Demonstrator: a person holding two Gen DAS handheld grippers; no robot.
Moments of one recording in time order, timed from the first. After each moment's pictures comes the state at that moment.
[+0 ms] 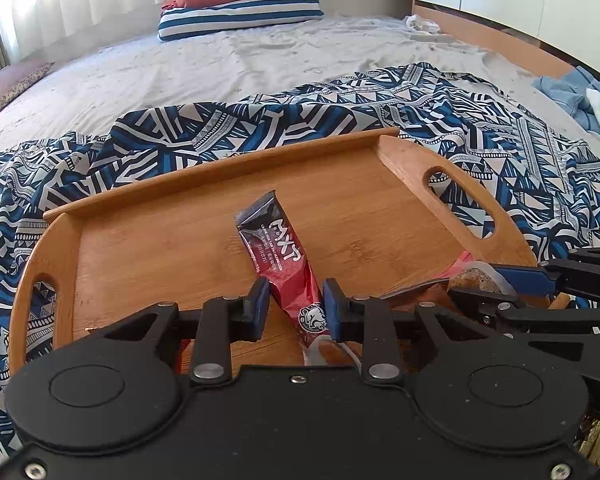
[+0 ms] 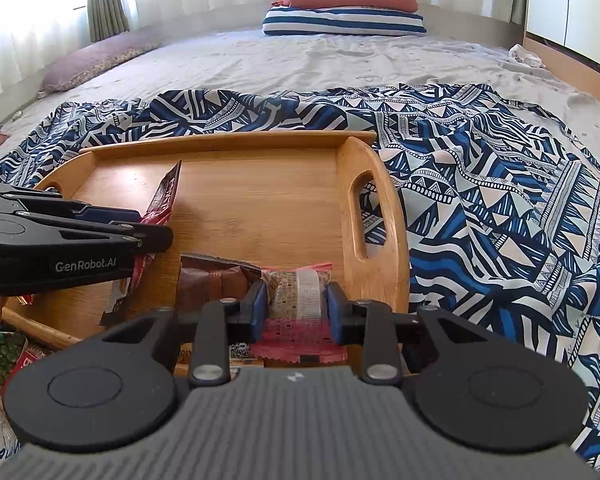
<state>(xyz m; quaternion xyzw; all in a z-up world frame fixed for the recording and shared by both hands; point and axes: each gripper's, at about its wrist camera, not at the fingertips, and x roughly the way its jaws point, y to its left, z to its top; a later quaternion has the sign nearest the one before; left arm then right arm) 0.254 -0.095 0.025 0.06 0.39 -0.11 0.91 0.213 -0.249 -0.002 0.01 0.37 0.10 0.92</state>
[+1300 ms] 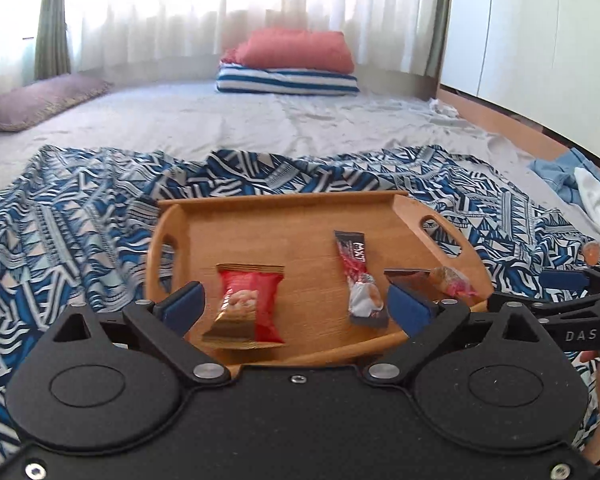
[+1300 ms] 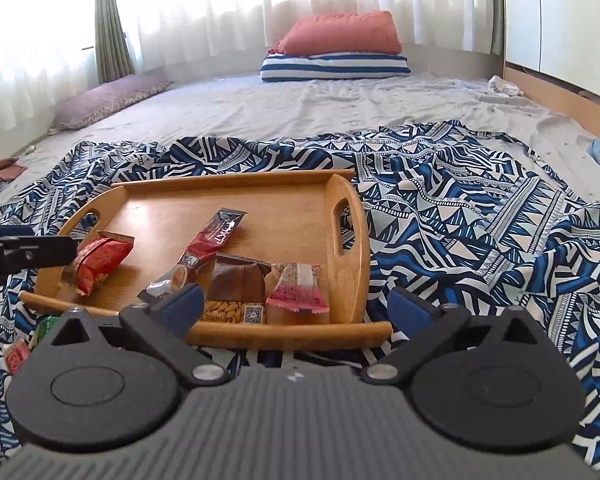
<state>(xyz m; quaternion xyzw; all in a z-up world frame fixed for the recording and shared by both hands) 0.107 -0.013 0.084 -0.01 0.28 -0.07 0.96 0.125 -0.269 0.039 0.02 0.30 0.09 0.95</state>
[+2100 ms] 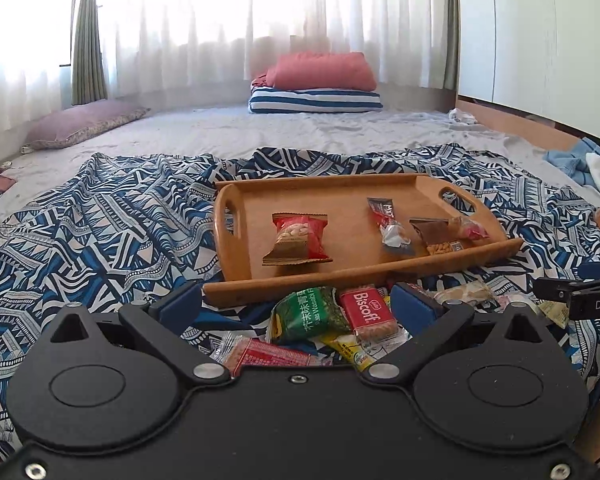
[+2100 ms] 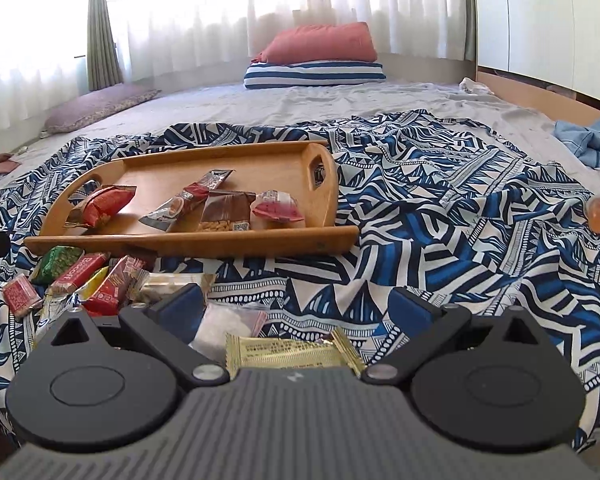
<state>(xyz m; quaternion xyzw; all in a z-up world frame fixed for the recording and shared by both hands) 0.006 0.008 0.049 0.01 0.24 -0.02 0.97 0.048 -0.283 -0.001 0.02 0.28 0.06 0.96</state>
